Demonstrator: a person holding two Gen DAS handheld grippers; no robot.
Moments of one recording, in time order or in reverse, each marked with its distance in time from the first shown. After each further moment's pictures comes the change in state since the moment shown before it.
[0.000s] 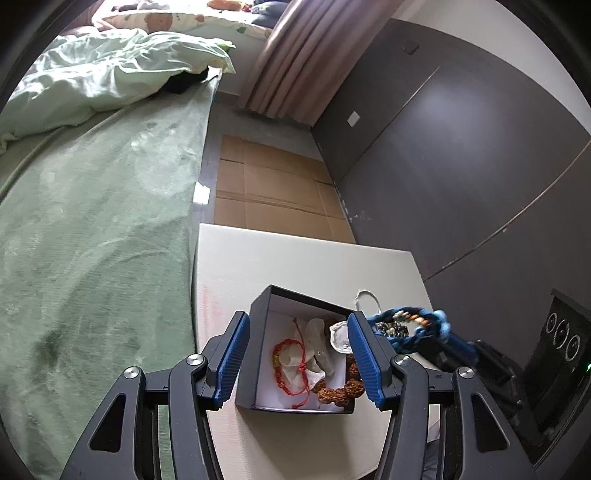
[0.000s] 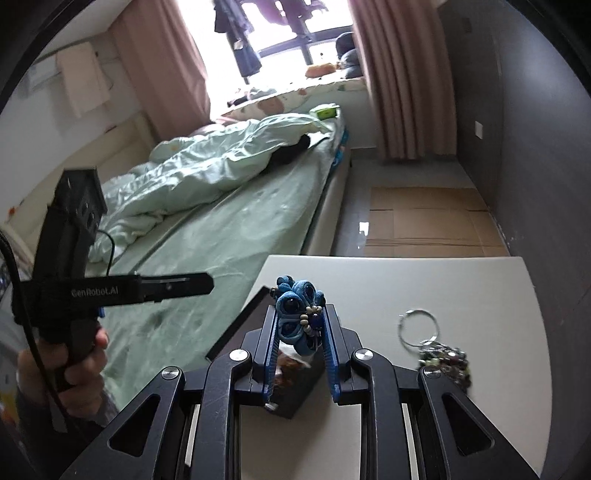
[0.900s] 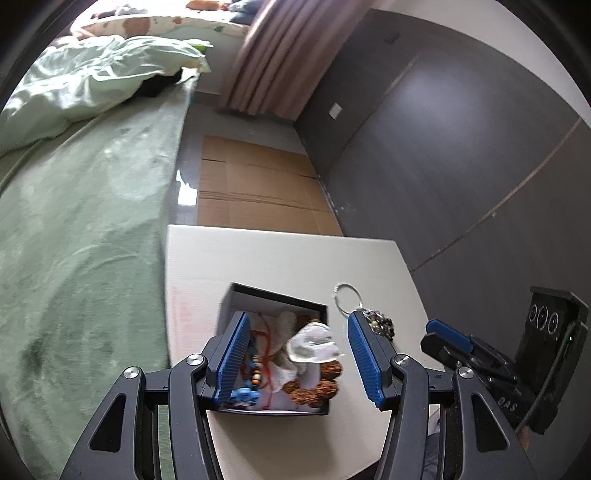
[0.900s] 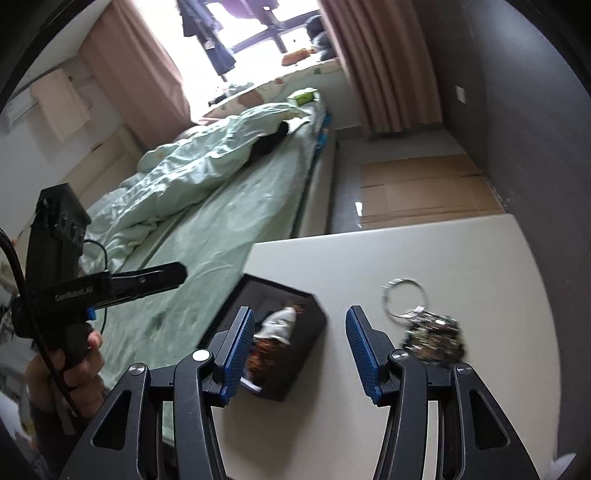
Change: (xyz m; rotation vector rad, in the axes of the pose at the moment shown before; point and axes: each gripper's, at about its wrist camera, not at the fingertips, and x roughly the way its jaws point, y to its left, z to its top) left arm 0.015 -0.033 -0.003 0.073 0.027 -0.029; right arm -0.025 -0.058 -0.018 0.177 0.043 -0.003
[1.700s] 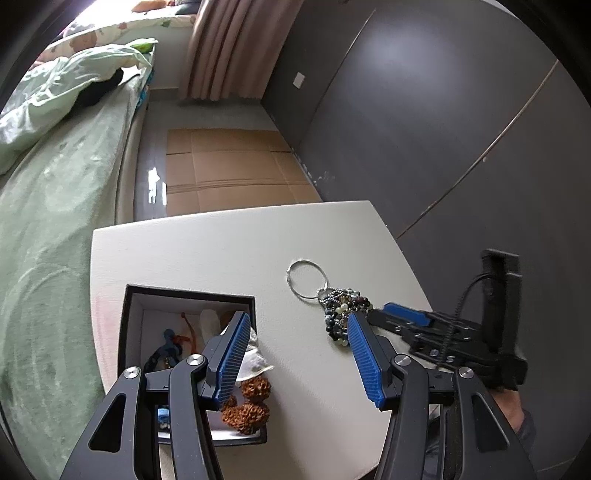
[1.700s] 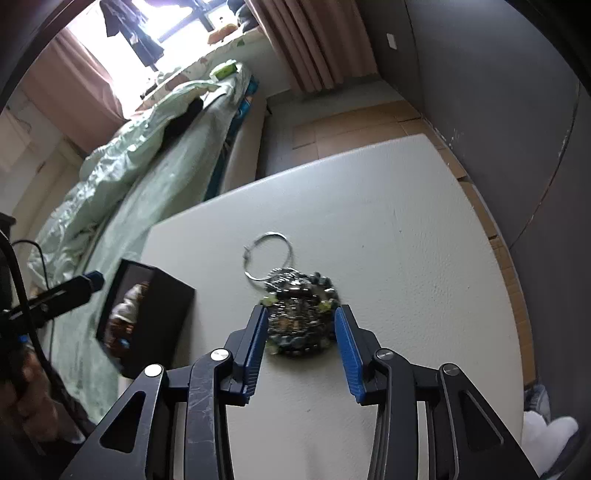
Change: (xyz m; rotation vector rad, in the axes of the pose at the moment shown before) left arm 0.060 -0.060 -0.009 0.147 0.087 -0.004; right arm 0.042 -0.113 -0.020 0.145 0.154 -0.123
